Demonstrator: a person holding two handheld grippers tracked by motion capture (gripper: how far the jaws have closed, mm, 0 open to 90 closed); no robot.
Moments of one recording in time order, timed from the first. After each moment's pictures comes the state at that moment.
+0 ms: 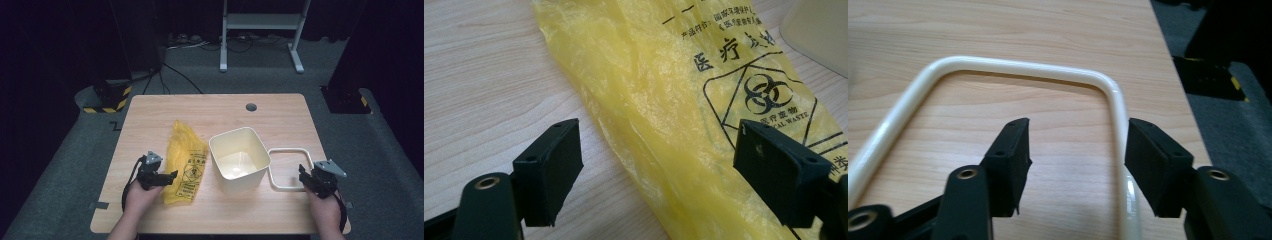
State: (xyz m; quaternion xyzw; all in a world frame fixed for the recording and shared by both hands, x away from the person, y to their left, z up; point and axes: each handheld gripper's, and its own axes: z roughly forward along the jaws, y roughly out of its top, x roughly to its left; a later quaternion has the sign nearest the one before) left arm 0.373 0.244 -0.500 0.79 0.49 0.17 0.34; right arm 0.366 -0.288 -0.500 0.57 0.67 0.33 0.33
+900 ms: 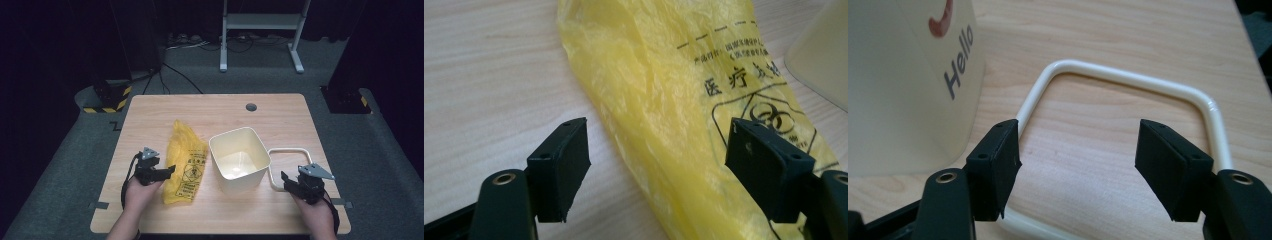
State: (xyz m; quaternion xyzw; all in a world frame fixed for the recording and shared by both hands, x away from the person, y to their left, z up) left arm 0.383 0.245 -0.486 0.77 0.51 0.18 0.35; right arm 0.342 -0.246 -0.480 0.51 0.73 0.36 0.28
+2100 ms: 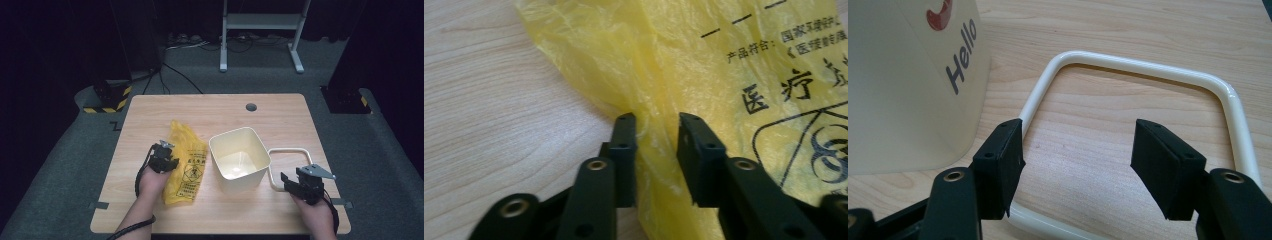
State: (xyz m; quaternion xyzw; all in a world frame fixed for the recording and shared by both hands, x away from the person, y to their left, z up) left arm 0.424 0.216 -0.504 0.79 0.52 0.17 0.26; right arm 0.344 -0.249 -0.486 0.52 0.73 0.37 0.25
